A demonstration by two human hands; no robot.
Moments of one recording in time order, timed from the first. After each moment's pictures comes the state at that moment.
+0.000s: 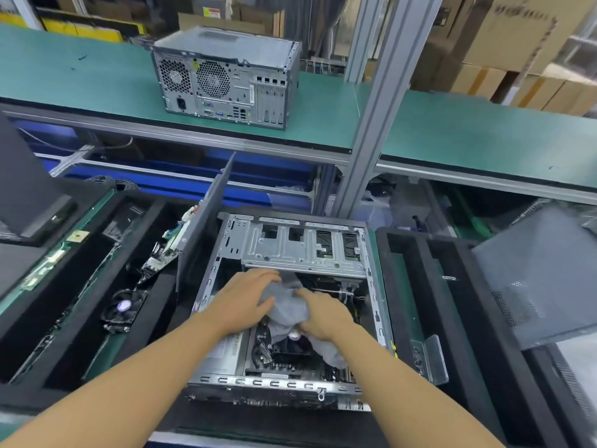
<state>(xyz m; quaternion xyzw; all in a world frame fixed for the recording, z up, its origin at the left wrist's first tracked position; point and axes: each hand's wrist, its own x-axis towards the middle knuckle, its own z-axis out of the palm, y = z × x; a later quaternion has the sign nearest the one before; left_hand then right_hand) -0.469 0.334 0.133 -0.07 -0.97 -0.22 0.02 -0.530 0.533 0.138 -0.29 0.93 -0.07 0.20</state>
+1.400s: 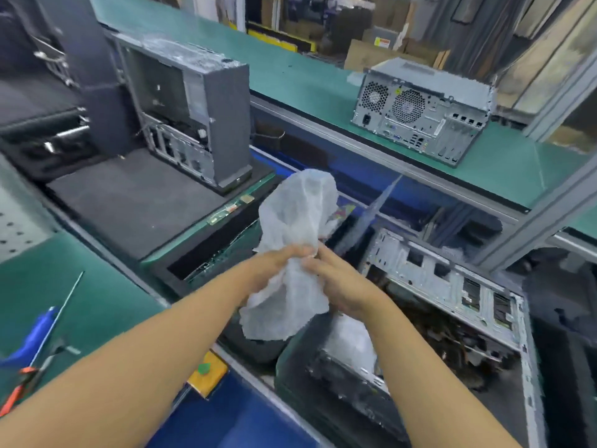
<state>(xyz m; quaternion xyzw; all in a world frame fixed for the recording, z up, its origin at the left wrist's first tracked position) -0.313 0.189 0.213 0.27 -0.60 -0.75 -0.01 -0.421 0.321 0.224 -0.33 0.58 -0.52 0.53</state>
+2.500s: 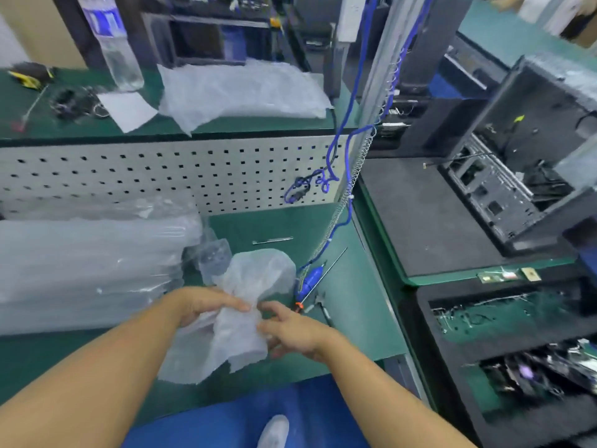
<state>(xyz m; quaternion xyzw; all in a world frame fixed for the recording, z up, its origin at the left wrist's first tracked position) 0.284 0.031 0.082 0.60 -0.36 -0.71 0.03 0.061 0.071 0.121 -0.51 0.50 -0.02 0.70</state>
